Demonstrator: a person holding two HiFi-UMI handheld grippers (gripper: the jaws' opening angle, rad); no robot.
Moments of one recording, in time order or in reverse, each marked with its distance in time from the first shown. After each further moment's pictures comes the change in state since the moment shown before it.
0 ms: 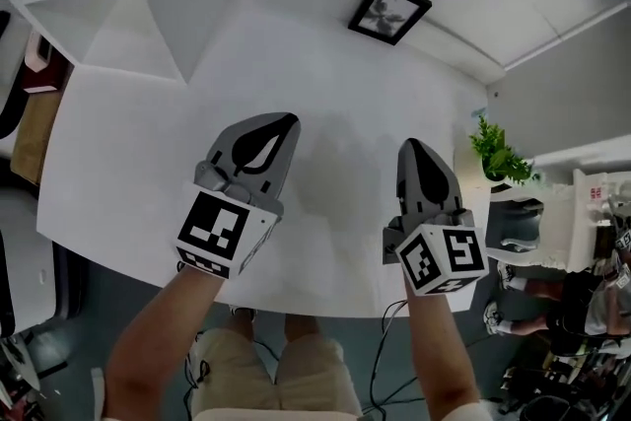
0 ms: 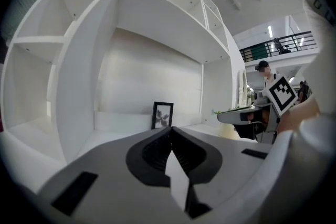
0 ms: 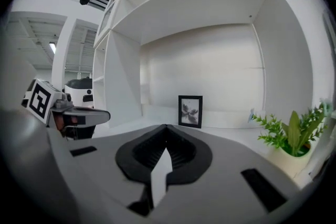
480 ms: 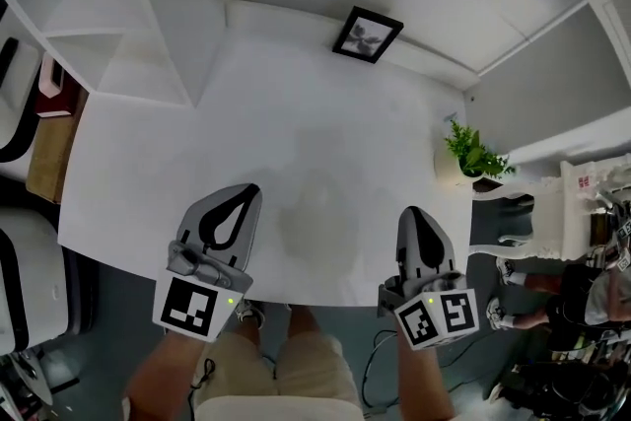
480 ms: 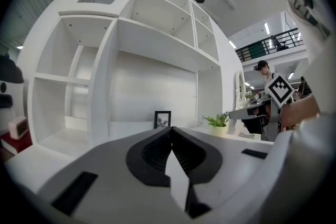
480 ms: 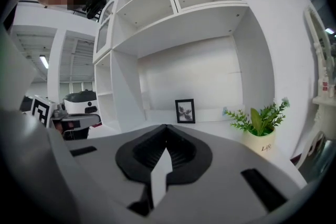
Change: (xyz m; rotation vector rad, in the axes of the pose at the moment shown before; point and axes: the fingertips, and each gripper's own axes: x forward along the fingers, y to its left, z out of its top) left arm -0.105 -0.025 0.037 -0.018 0.015 0.045; right arm -0.109 0.023 0.018 0.126 -0.003 -0.061
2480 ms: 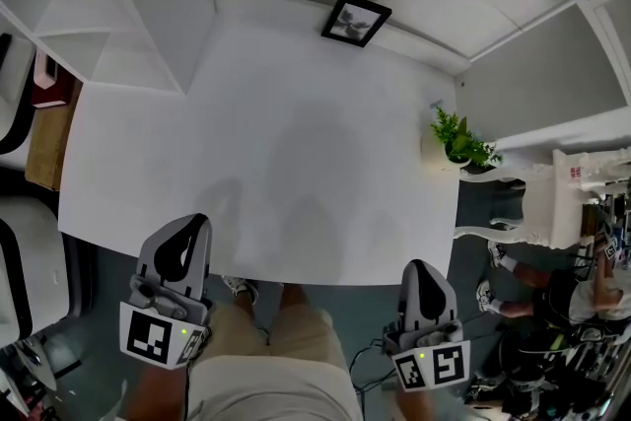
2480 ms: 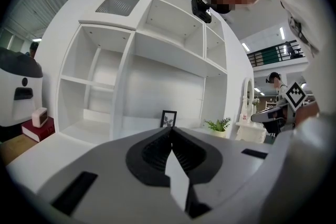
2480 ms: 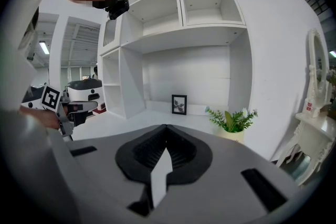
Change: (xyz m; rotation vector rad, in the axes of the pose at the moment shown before) left arm -0.069 0.004 0.022 -0.047 0.018 0.086; right arm -0.105 0.000 0.009 -0.092 0.123 -0.055
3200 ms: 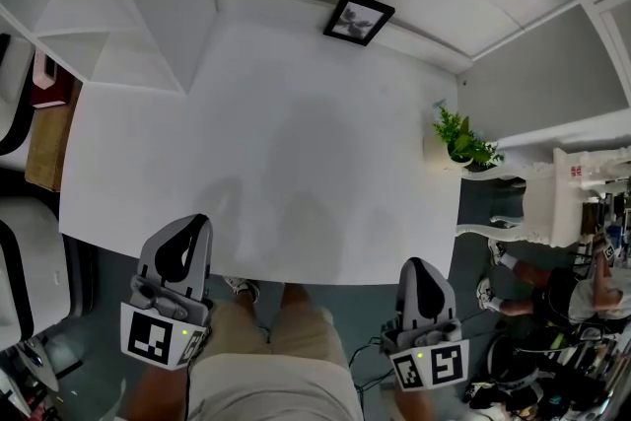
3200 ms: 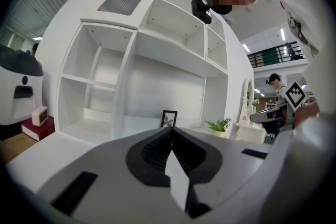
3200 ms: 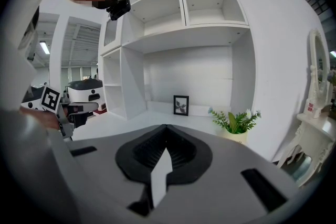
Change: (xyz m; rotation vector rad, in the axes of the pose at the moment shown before) left arm -0.001 0.006 -0.002 -0.010 -0.002 -0.005; right arm 0.008 0.011 0.003 -0.004 -0.002 0.004
